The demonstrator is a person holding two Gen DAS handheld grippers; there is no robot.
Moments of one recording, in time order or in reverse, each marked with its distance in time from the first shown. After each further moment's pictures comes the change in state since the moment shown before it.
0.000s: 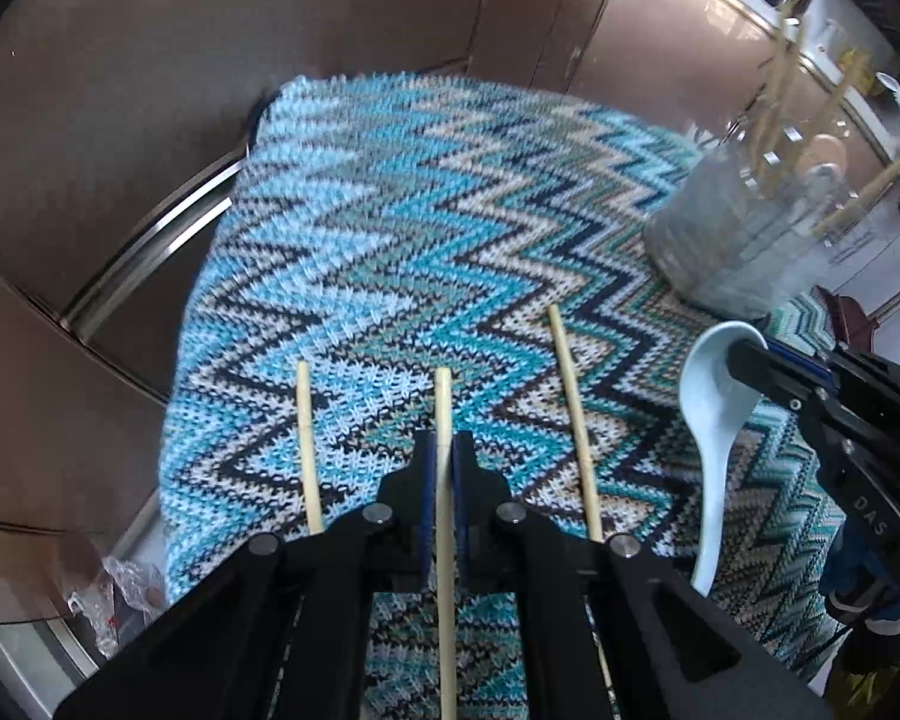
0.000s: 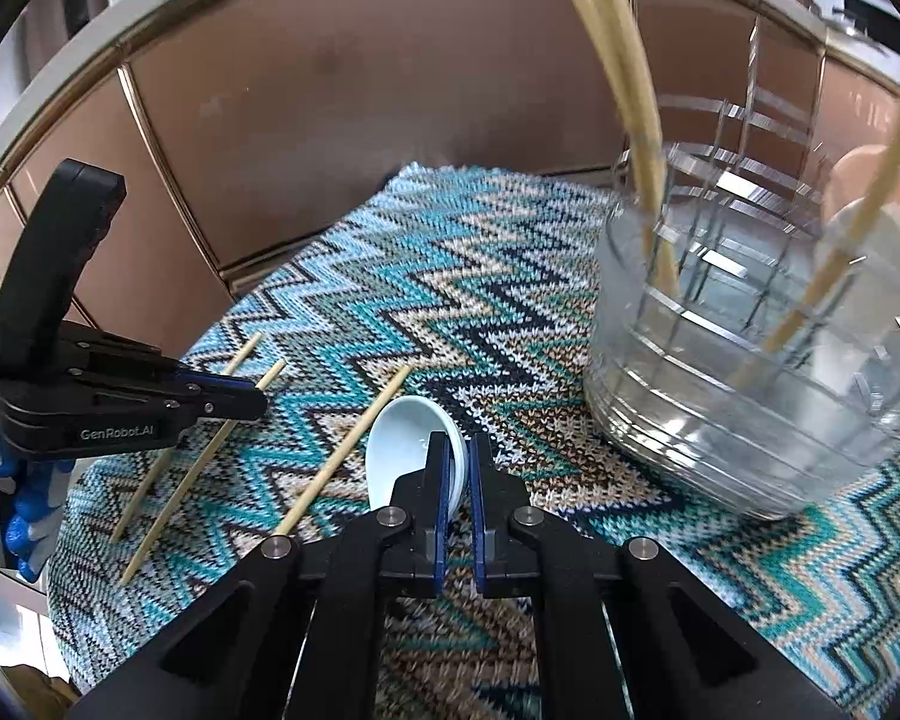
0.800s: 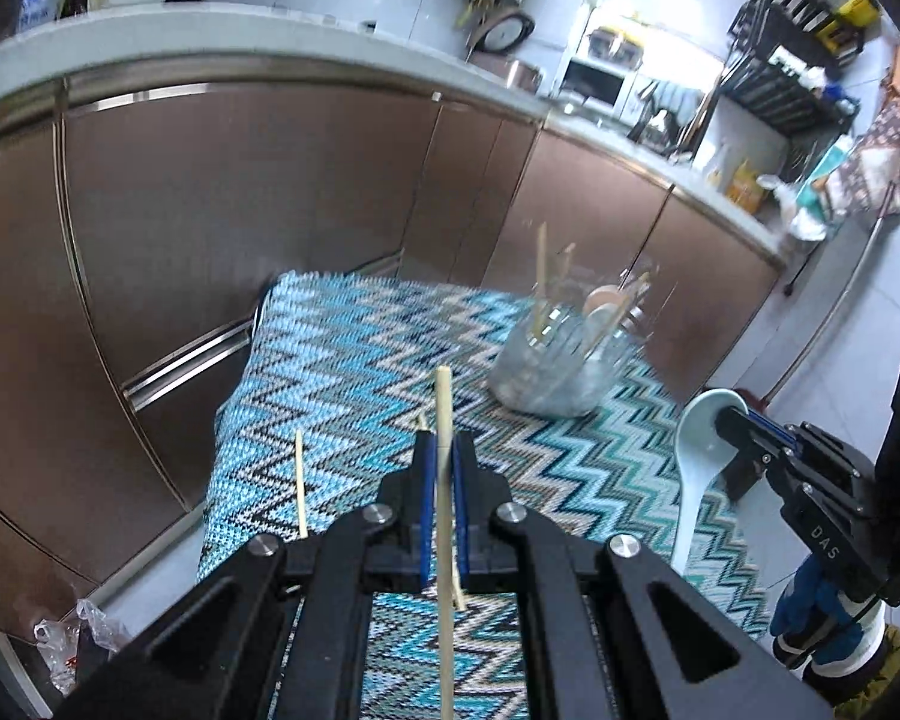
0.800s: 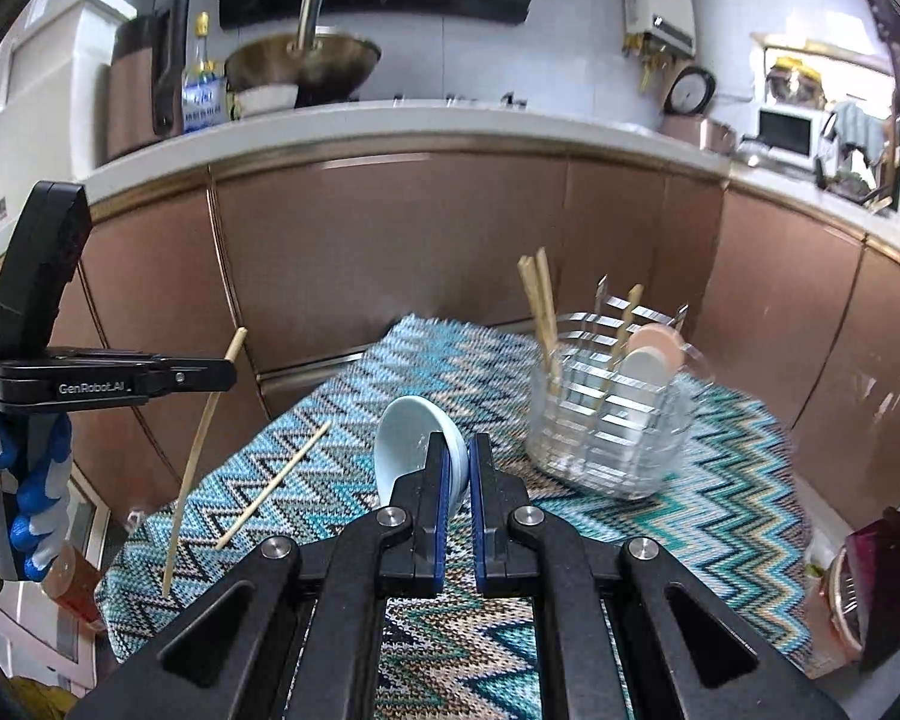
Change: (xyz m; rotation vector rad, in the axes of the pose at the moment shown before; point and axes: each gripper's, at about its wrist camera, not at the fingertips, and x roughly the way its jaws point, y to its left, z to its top) left arm -0.185 -0.028 -0.066 -0.001 -0.427 -0.148; right arm -0.193 0.066 -0.043 -0.005 -0.341 -0.175
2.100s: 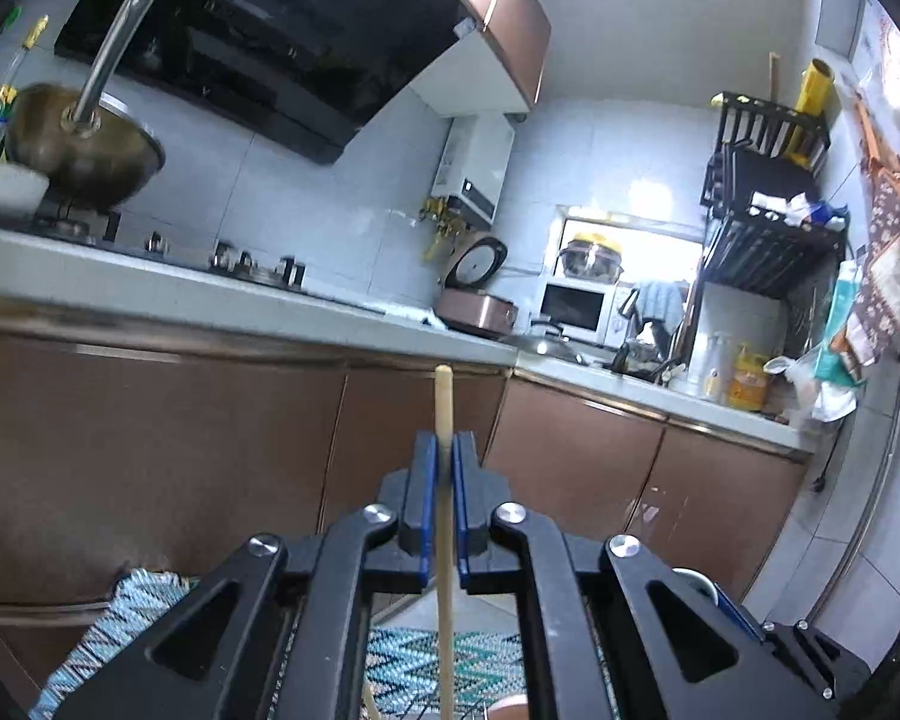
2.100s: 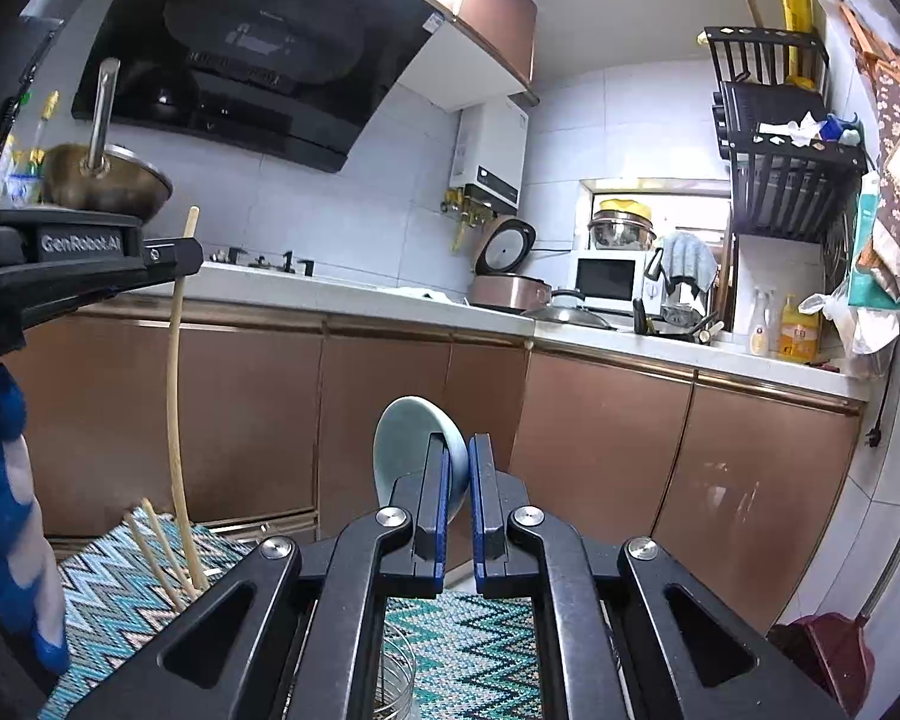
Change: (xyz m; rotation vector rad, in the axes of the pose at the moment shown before) left arm 0.150 -0.130 0.147 0.009 -0.614 0.020; right arm 0.088 -0.131 0.064 -0.007 -0.391 -0.457
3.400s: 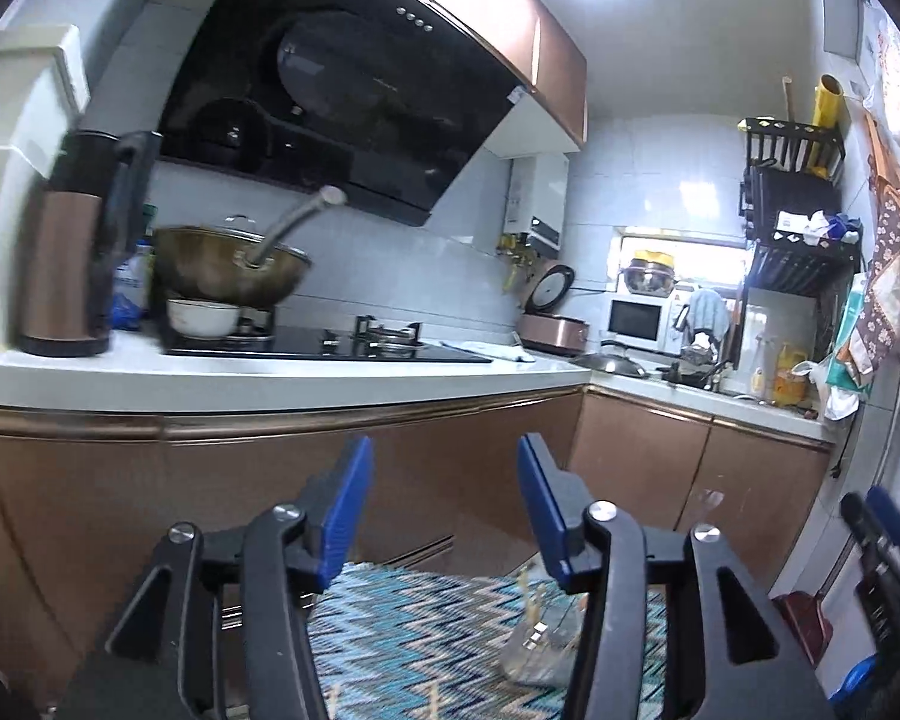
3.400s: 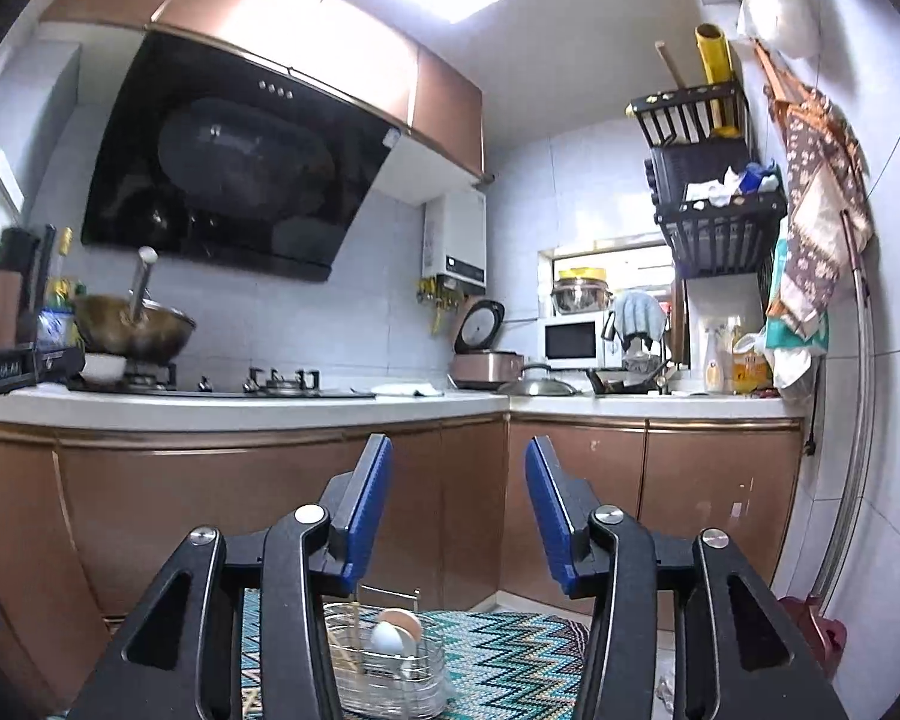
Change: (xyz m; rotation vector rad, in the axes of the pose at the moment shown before) left arm -0.265 0.050 0.099 0.081 -0.013 0.209; right arm -0.215 -0.022 0.084 0.139 -0.167 -0.009
